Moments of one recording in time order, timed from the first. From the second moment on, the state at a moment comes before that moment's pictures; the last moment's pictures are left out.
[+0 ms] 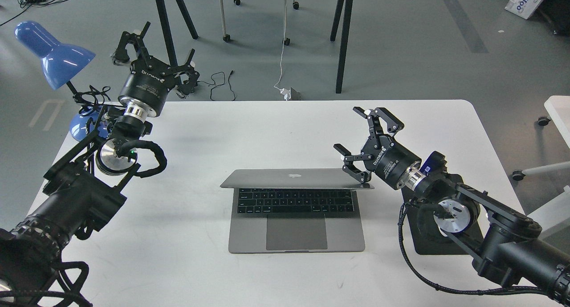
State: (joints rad) left arm -0.69 0.20 -0.98 -0.71 -0.06 -0.49 -0.31; right arm 0.53 -0.33 0.55 1.04 -0.19 0.35 0.25
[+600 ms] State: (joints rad) left arm -0.69 0.20 -0.98 -0.72 -0.06 -0.49 -0.31; right arm 0.50 -0.34 0.41 1.02 -0.35 0.33 0.26
